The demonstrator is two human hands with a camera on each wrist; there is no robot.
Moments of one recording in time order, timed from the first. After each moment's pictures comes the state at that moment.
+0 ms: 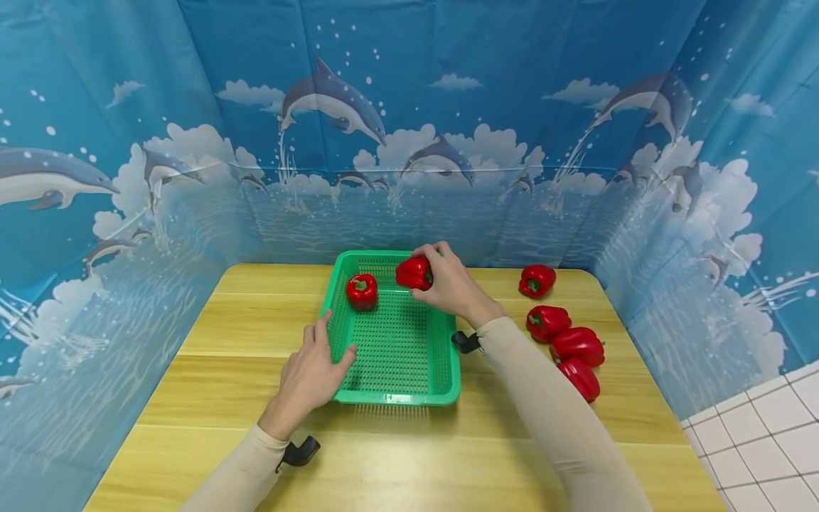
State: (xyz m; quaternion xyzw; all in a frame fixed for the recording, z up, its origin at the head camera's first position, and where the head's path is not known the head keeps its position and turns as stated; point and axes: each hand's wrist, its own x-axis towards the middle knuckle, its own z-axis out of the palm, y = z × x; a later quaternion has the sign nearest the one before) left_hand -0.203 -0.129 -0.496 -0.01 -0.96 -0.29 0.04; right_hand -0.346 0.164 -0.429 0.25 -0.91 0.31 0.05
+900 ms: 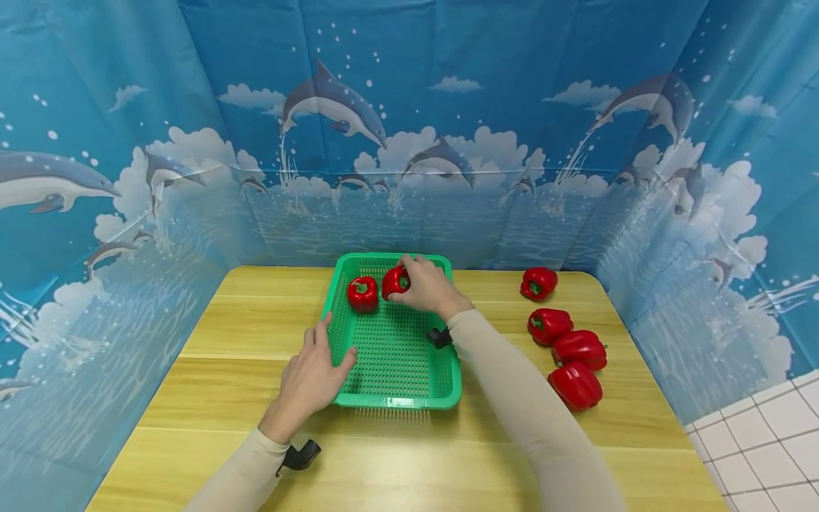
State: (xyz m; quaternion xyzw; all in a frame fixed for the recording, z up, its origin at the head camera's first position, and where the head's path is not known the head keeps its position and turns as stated) left_hand -0.203 -0.128 -0.499 0.00 -0.96 -0.29 0.05; right_hand -0.369 0.121 -0.446 0.24 -0.94 0.24 -0.01
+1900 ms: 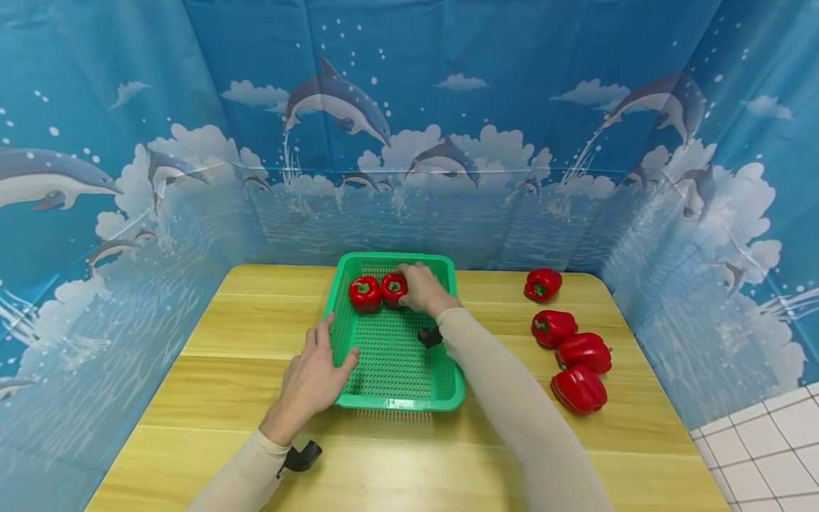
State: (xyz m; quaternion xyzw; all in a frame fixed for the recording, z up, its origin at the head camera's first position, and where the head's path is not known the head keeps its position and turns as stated) left_hand -0.204 -0.129 -0.500 0.00 -0.96 -0.29 0.05; right_hand -0.385 0.103 -0.466 0.20 -0.95 0.24 -0.08
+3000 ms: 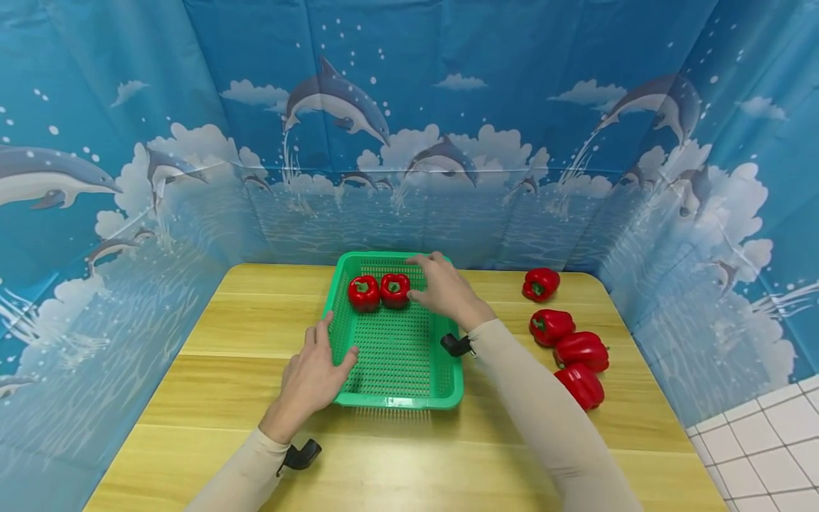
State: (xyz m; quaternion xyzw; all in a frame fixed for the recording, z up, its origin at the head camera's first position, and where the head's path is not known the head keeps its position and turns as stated) left_hand -0.204 -0.129 -0.499 0.00 -0.95 -0.29 0.05; right_hand -0.336 0.141 -0.417 0.21 -0.94 0.25 -0.01
